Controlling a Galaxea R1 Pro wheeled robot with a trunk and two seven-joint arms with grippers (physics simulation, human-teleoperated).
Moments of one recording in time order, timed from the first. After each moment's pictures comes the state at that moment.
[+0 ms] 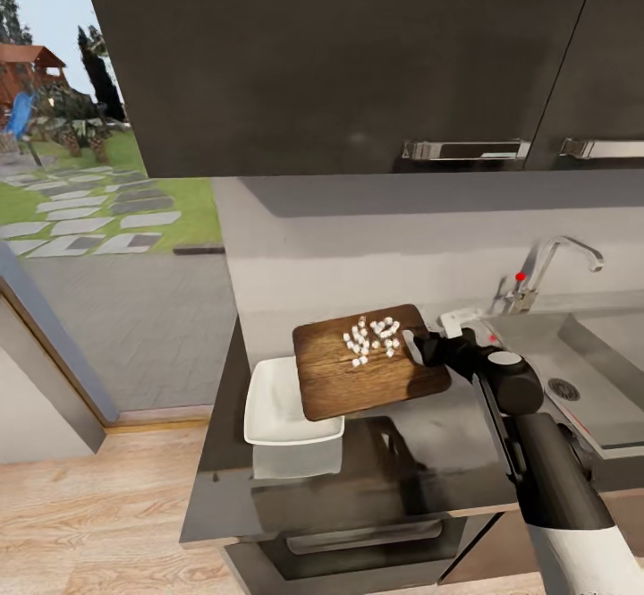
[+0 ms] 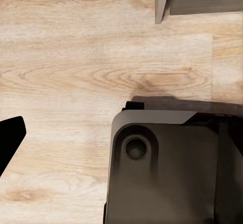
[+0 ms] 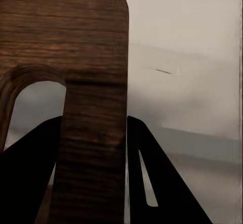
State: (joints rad) left arm -0.21 -0.04 -0.11 0.05 0.13 -0.39 0.17; right arm -0.59 -0.08 0.06 -1.61 0.21 0.86 0.28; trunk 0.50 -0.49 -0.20
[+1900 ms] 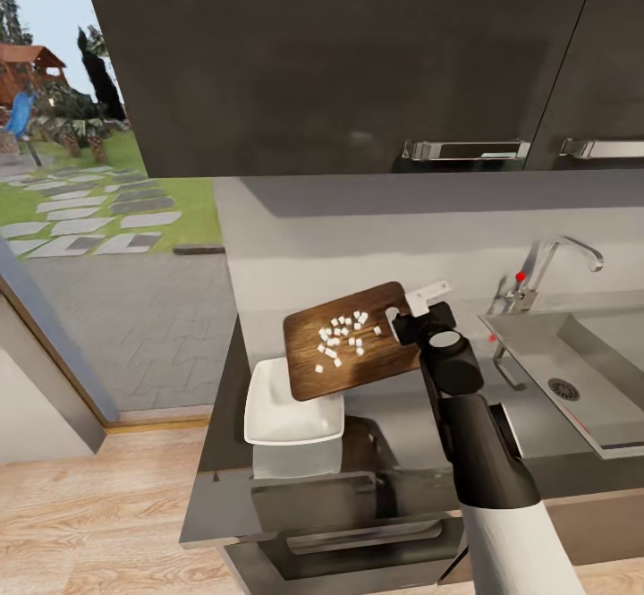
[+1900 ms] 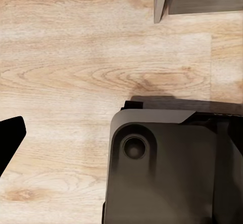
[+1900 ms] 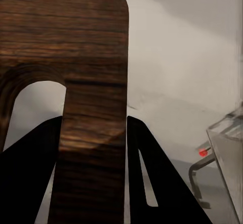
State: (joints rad) left arm -0.21 -0.05 -0.11 0.05 0.13 -0.39 0.17; right arm -0.66 0.15 0.11 -1.61 0.68 0.87 0.26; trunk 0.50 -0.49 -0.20
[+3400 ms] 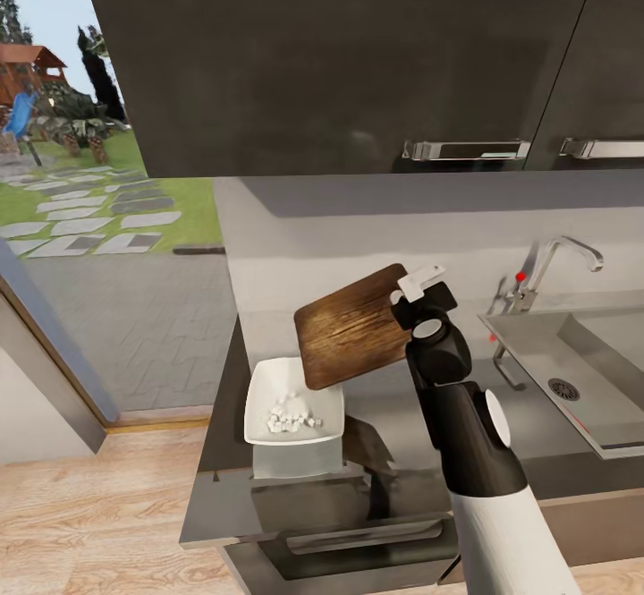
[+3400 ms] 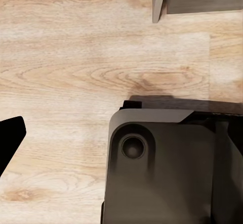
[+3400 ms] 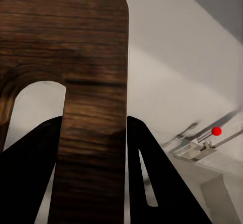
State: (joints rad) left arm -0.21 -0.05 -0.11 0.05 0.13 -0.39 0.17; right arm -0.71 0.17 0.16 -1.61 0.91 0.87 0.27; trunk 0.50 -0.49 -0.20
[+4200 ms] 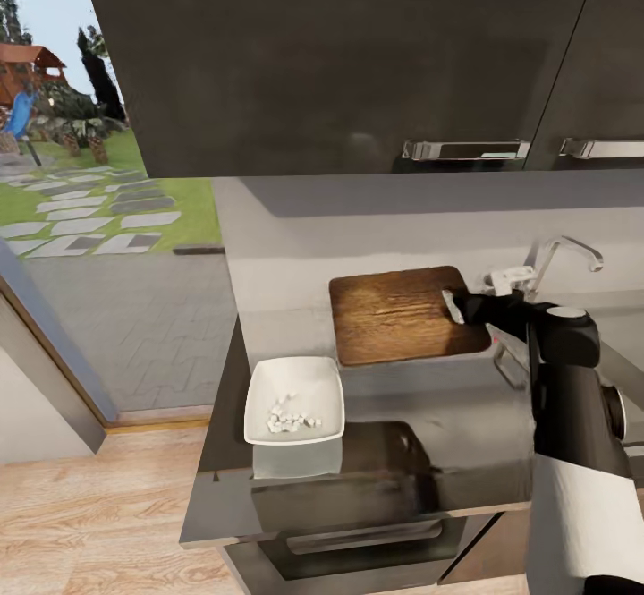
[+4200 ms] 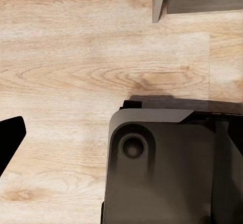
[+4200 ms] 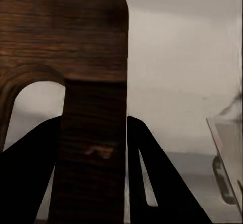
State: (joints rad) left arm -0.21 -0.05 -0.11 0.05 0.12 -0.39 0.17; right arm -0.77 -0.04 -0.24 -1.60 0.54 0.87 0.63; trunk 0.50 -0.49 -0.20
